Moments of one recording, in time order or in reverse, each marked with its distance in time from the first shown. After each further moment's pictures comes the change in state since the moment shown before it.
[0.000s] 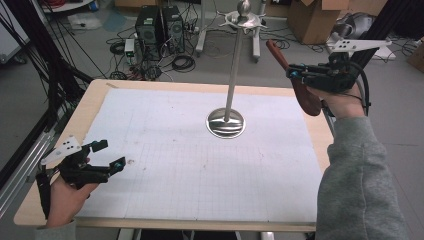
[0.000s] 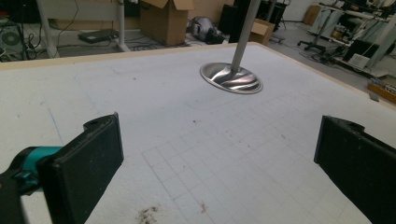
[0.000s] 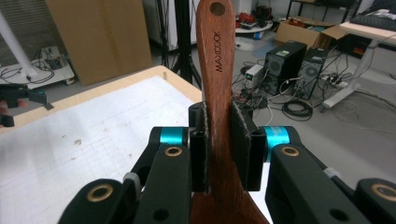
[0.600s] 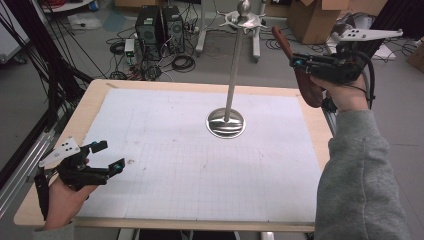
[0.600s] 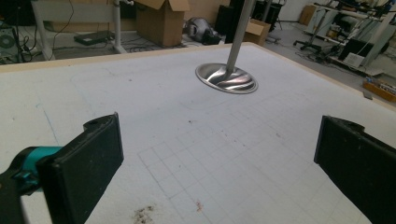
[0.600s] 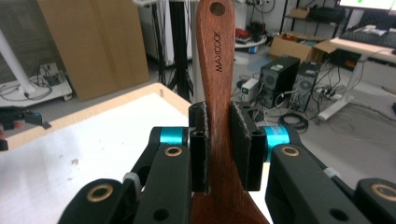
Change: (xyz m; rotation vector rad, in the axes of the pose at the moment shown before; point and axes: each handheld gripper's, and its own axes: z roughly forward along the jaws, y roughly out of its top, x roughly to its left) left arm -0.002 0.000 -0.004 -0.002 -0.004 0.008; right arm -0.005 0.017 -0.005 -0.066 -0.011 0.011
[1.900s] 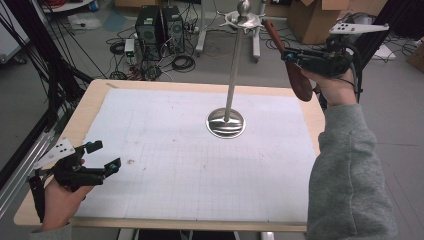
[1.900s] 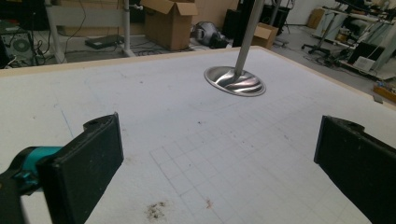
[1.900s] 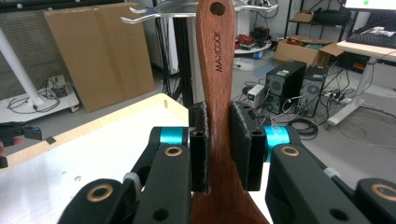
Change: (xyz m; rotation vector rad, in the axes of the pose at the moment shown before) left arm 0.003 -0.001 -0.008 -0.016 0.036 0.001; right arm -0.005 0.006 0.023 -0.021 0.020 0.038
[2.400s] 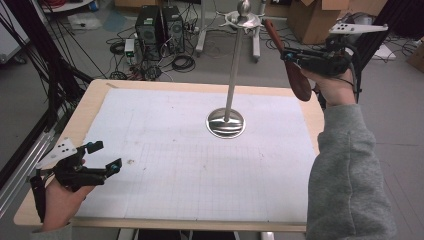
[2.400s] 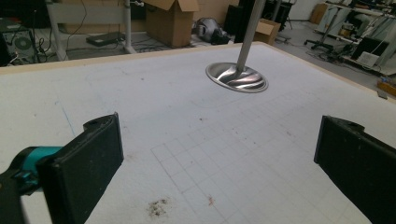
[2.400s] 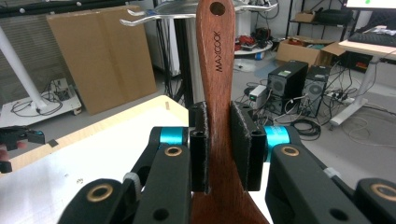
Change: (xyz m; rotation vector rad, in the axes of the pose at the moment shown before) left arm 0.000 -0.001 0.002 0.014 0.004 0.007; right arm -0.002 -0.001 0.001 -0.005 0.005 0.014
